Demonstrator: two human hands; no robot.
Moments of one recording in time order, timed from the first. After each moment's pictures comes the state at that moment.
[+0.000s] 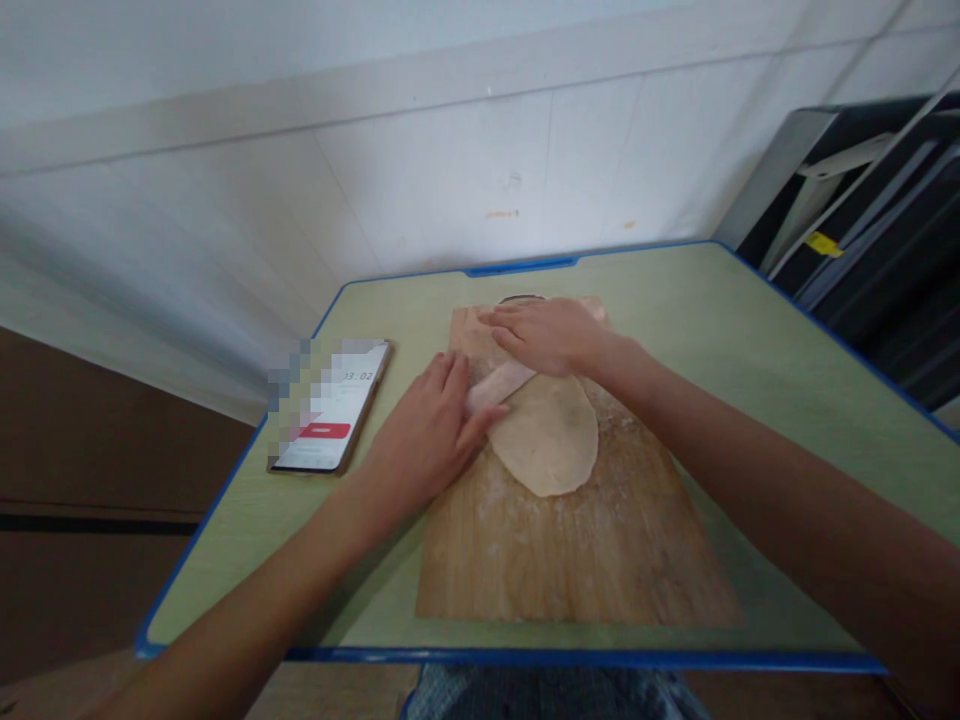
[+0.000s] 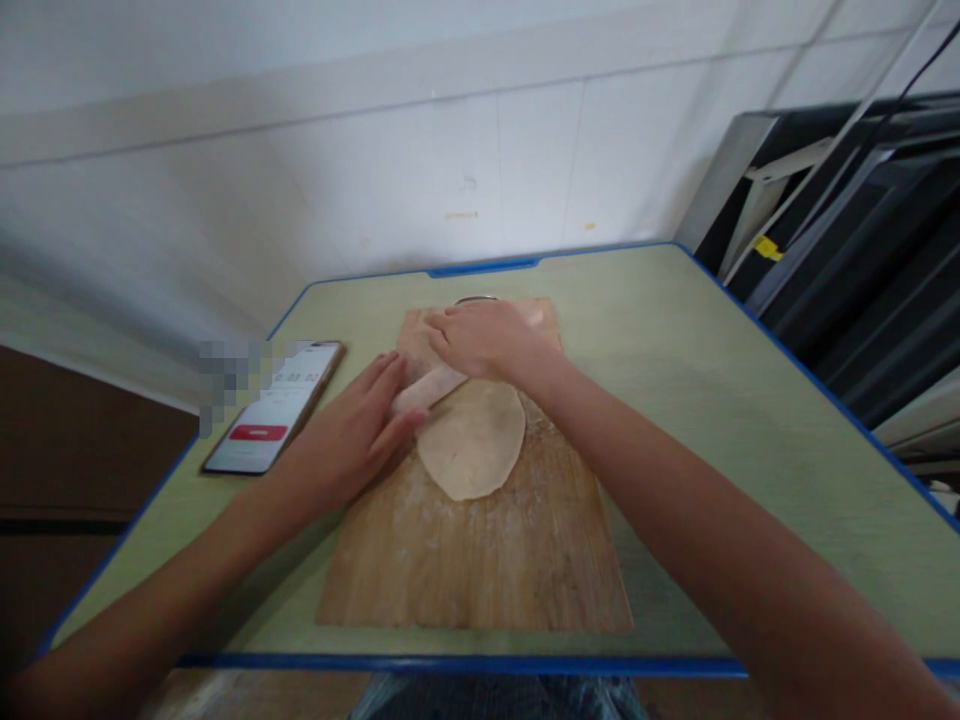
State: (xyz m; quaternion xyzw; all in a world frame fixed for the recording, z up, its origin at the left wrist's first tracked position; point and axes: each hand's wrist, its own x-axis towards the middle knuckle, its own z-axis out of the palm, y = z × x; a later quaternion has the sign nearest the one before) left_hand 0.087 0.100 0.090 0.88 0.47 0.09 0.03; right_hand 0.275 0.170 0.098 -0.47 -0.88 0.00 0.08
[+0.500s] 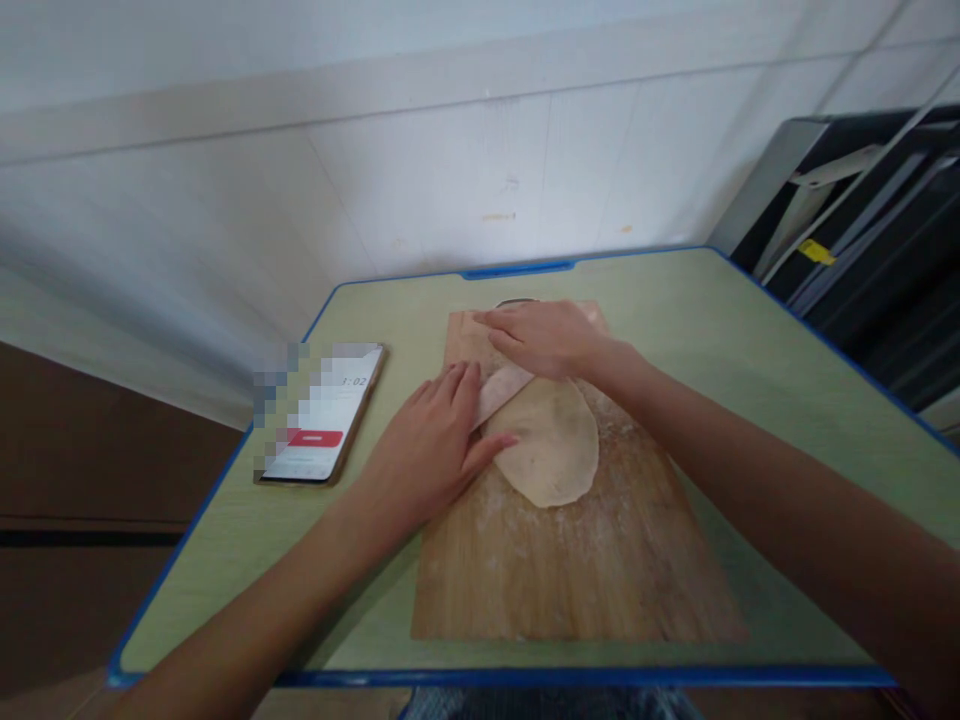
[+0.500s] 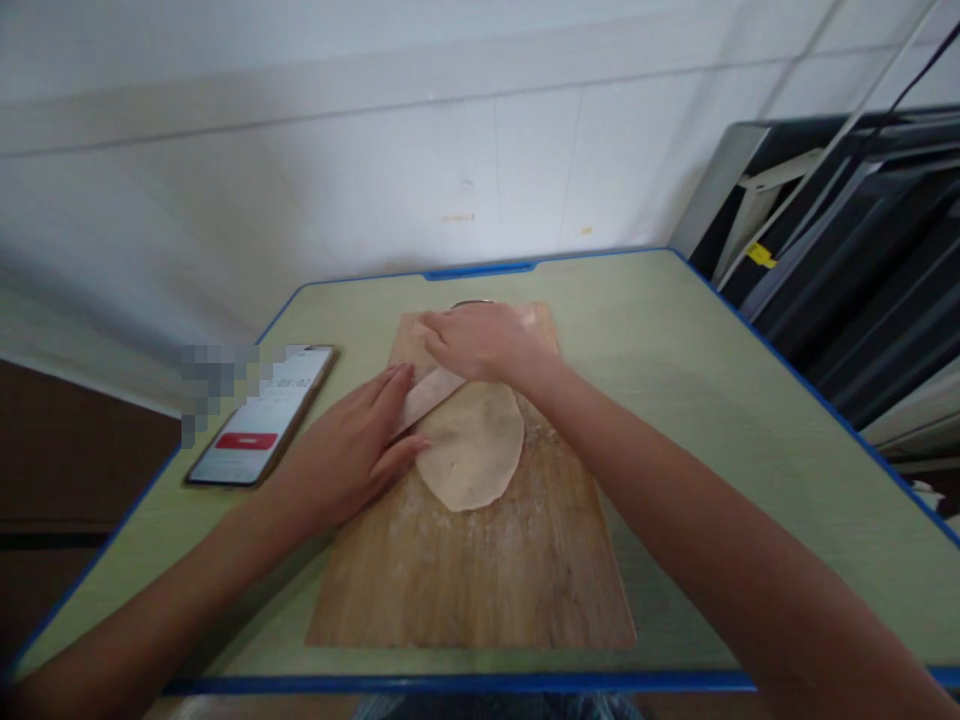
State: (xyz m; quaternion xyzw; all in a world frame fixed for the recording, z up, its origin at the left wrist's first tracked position) left_hand 0.090 0.101 0.094 0.89 0.45 0.08 0.03; right_hand 0.270 0.174 0.103 -0.50 -0.86 0.03 0.07
